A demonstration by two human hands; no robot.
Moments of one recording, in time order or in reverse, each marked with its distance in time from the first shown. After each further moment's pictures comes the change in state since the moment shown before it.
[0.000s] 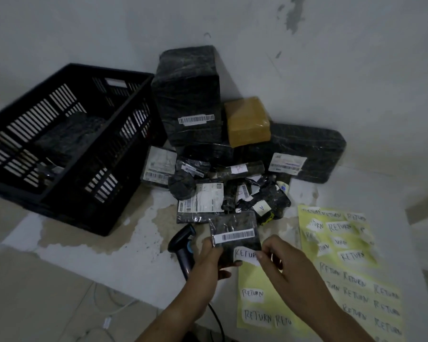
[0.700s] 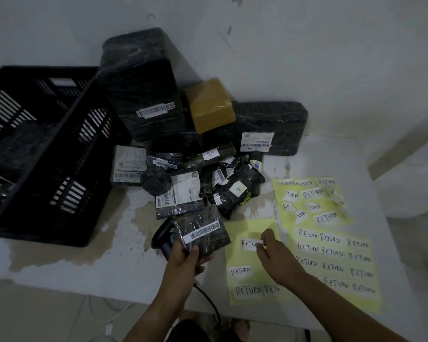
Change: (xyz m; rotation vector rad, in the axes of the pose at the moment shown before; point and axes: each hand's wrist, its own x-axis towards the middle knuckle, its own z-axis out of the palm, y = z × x) left_hand -0.003 -0.024 -0.025 0.121 0.015 0.043; right_hand -0.016 0.116 0.070 -0.030 -0.043 0.318
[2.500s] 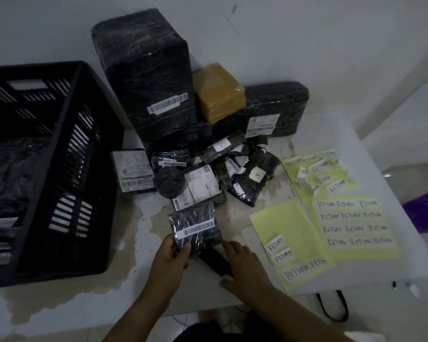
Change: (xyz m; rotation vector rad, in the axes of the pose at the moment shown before) left_hand 0.070 0.012 -0.148 0.262 -0.170 0.078; right_hand 0.004 -0.152 0.145 -0.257 -0.062 0.090
